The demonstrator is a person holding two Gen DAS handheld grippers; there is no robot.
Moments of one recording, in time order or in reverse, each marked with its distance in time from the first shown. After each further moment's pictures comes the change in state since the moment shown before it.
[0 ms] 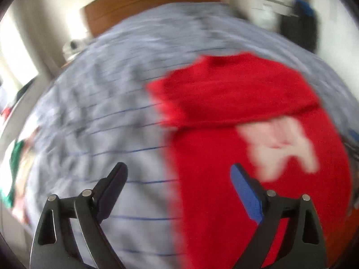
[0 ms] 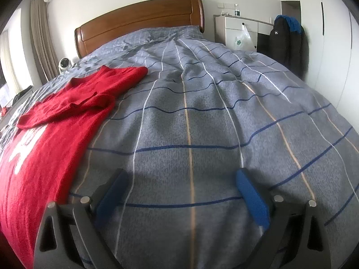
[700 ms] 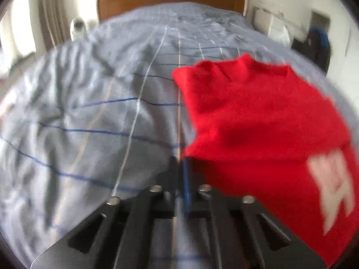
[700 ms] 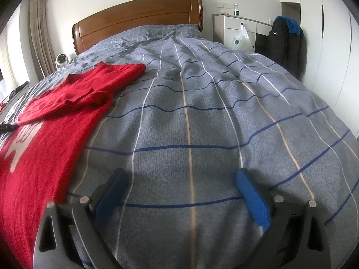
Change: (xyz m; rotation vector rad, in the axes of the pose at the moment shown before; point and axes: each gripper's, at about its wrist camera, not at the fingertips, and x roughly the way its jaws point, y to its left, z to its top) left arm 0.119 0.027 0.010 -0.106 -0.049 -0.095; right arm 0.001 0.003 0.002 -0.013 0.013 -0.030
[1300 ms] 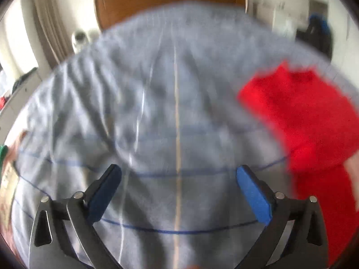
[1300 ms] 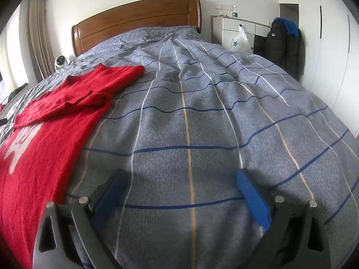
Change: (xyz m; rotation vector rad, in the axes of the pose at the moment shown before) left arm 0.037 0.090 0.038 0.073 0.073 0.059; right arm 0.000 -0.001 -0.001 0.008 -0.013 -0.007
